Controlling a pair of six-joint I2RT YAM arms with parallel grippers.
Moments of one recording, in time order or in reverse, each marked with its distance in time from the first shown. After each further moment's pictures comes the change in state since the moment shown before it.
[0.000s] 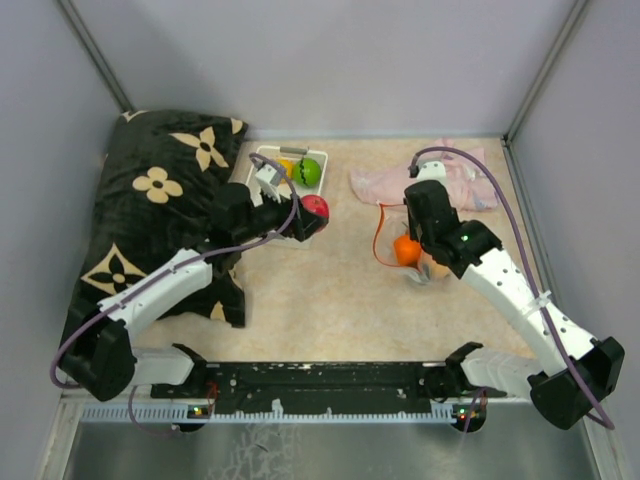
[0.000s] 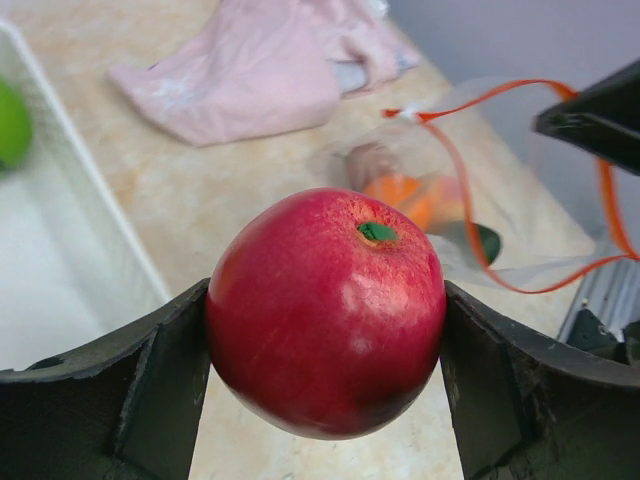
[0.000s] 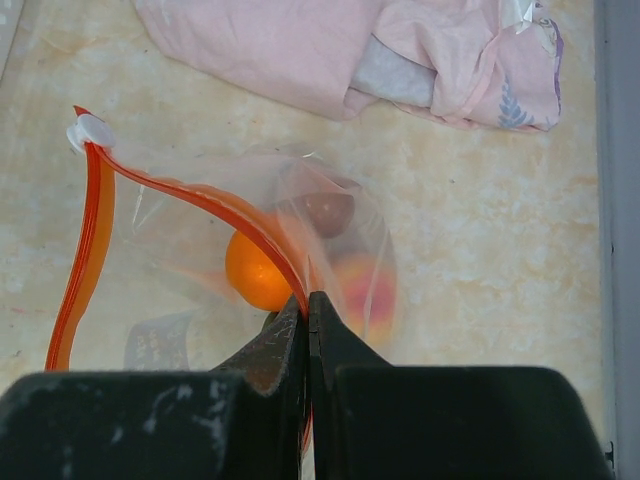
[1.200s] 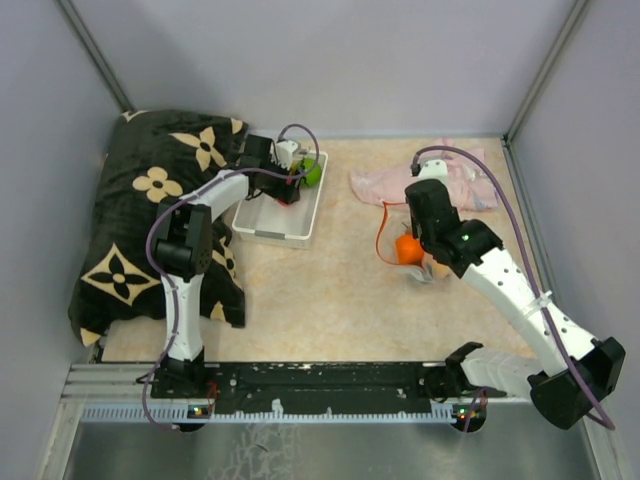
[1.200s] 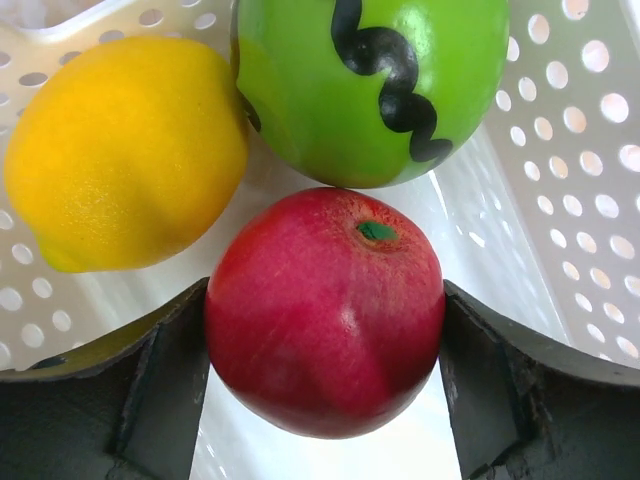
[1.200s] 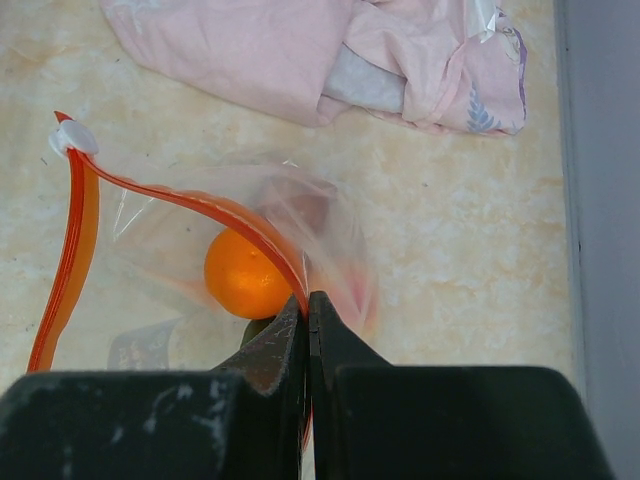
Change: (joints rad) left arm 0.236 0.883 0.807 -0.505 -0.098 0.573; right arm 0.001 0.000 0.011 -0.007 0.048 -0.018
